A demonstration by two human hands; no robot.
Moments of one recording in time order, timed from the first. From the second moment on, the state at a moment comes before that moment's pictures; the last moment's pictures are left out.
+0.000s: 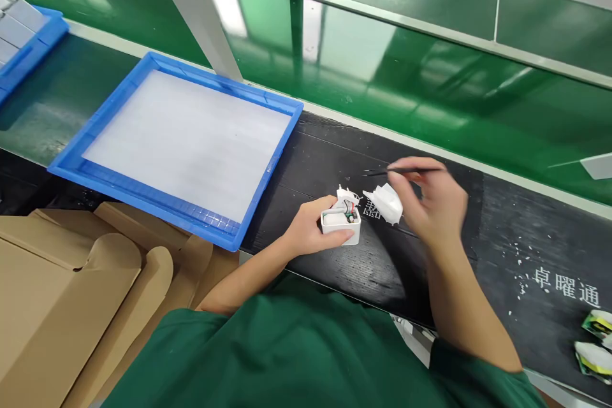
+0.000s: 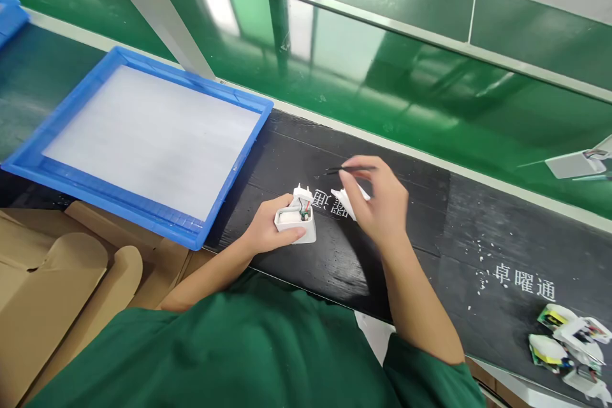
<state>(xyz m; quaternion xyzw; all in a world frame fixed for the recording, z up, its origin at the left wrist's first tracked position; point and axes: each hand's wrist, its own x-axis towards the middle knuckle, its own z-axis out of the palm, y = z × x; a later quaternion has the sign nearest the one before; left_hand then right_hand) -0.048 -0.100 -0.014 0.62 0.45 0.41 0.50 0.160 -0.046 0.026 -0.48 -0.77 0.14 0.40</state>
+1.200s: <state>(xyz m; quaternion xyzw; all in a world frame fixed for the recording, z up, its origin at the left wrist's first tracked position) -0.044 -0.101 -0.024 0.72 0.35 0.45 0.41 0.162 -0.127 0.021 -0.44 -0.69 0.25 0.51</state>
